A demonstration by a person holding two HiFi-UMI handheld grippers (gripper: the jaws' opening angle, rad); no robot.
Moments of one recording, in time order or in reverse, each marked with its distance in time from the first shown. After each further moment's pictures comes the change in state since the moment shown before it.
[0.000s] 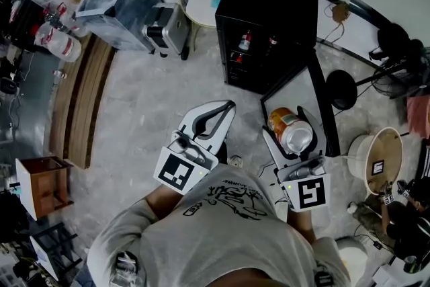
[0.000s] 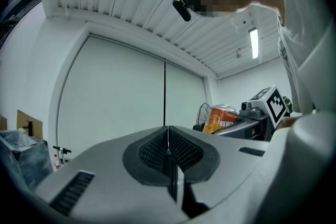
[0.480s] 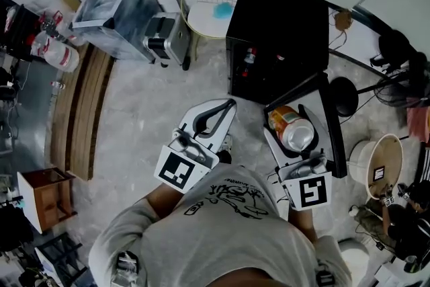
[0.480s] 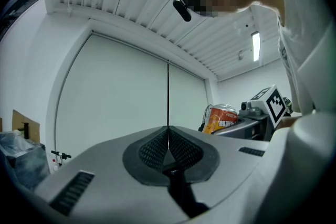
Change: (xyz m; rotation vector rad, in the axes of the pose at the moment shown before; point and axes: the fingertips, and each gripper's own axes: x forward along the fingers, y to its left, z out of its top) left arm 0.029 0.097 0.005 -0.005 -0.021 -0.019; right arm 0.101 -0.012 0.024 0.018 -0.029 -0.038
